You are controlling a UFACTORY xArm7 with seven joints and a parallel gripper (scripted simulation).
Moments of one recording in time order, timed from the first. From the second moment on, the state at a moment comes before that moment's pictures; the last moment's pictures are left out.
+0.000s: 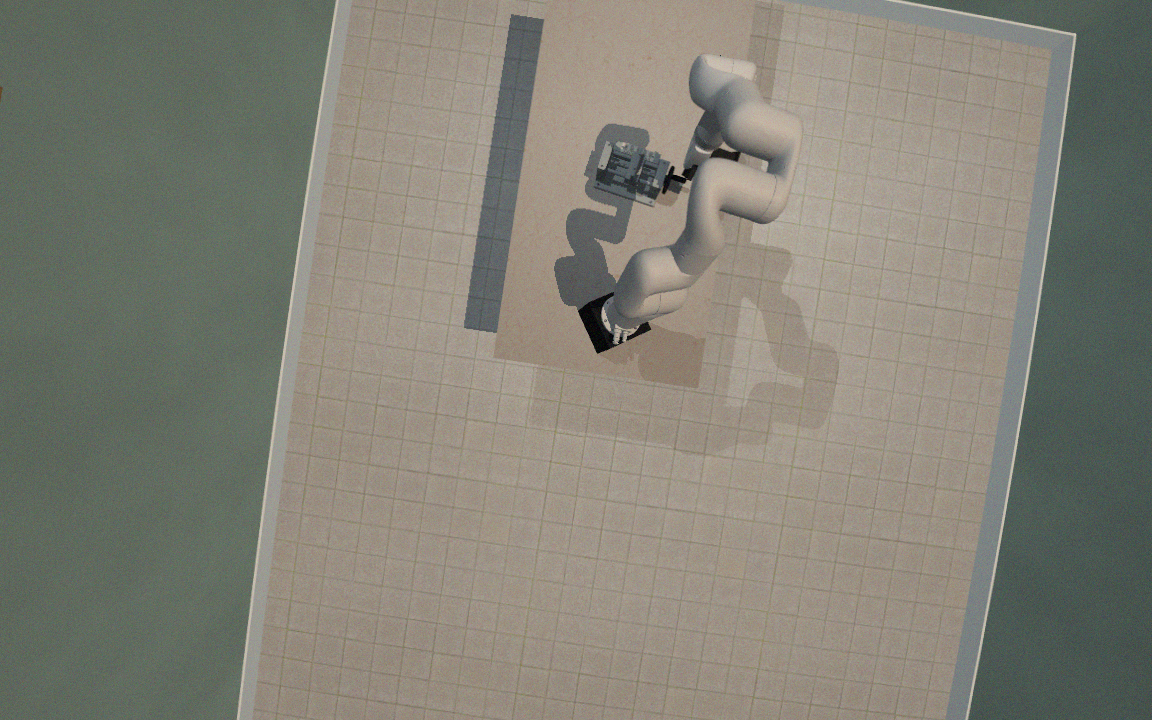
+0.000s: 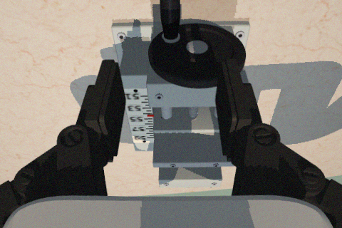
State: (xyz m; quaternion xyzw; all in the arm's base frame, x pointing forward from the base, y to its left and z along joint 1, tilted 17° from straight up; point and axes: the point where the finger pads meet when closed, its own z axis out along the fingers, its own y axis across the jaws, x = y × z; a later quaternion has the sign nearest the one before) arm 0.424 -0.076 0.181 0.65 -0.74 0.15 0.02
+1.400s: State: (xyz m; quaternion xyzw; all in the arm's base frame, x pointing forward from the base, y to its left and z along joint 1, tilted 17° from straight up) arm 0.438 -0.099 0.094 0.65 -0.74 0.15 0.02
